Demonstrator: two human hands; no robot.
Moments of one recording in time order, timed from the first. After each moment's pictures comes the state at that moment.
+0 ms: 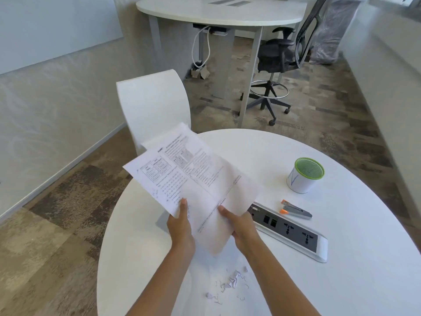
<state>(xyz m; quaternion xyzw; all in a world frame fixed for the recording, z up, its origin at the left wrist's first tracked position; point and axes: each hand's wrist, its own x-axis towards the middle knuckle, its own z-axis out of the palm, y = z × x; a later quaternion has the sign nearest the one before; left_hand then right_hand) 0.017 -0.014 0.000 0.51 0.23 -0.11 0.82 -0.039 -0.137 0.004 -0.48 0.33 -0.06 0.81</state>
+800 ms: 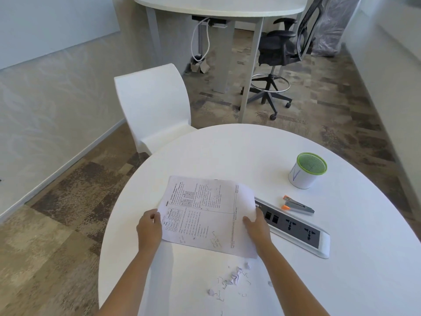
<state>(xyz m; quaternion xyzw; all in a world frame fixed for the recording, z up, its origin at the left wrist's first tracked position) 0.053 0.062 -0.046 0.87 0.11 -0.07 0.48 -0.054 -0.171 -0.038 -0.71 0.45 -0.02 0.54</state>
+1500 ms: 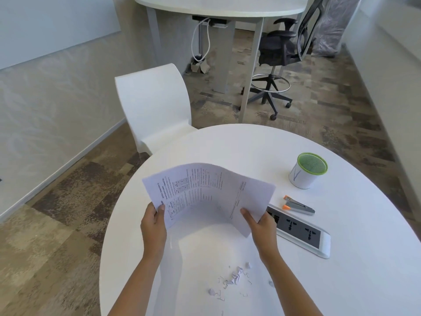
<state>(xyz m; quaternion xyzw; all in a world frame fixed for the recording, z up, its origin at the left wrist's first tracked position) 0.034 0.051 -0.024 0.74 0.04 0.00 0.67 -0.072 -0.159 -0.009 -0.69 0.32 -0.18 0.62</state>
